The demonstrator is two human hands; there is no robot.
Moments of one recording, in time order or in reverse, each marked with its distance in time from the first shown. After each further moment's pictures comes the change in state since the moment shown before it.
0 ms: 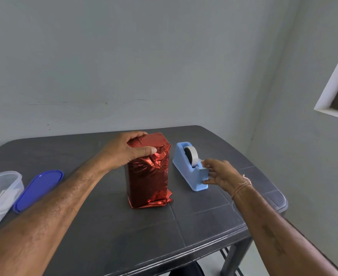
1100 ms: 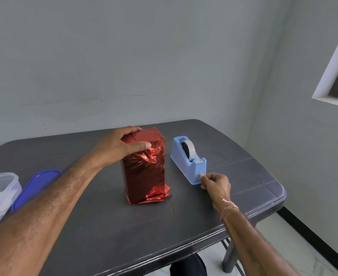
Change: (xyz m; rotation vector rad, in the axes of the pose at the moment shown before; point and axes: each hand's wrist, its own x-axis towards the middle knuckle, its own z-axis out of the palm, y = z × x) left_hand 0.001 -0.012 -0.001 0.020 -0.001 -0.030; right_hand -0.006 0.093 0.013 -0.087 0.348 -0.291
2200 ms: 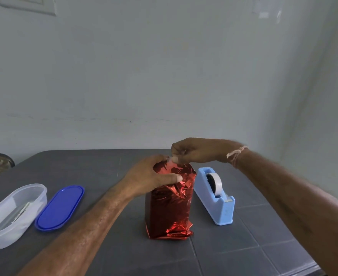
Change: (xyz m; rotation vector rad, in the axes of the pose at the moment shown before) left_hand -0.008 0.014 0.000 -0.007 -0.009 -0.021; right_hand -0.005 -0.263 0.062 -0.811 -1.113 -0.844
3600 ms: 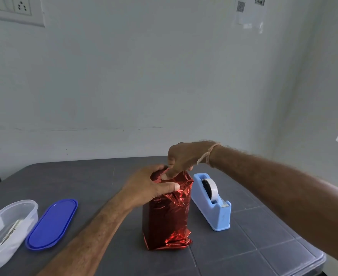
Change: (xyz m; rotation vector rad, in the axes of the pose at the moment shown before) left_hand 0.002 0.006 0.003 0.051 -0.013 0.004; right_hand 0.037 -0.012 -0.002 -0.358 -0.045 0.405
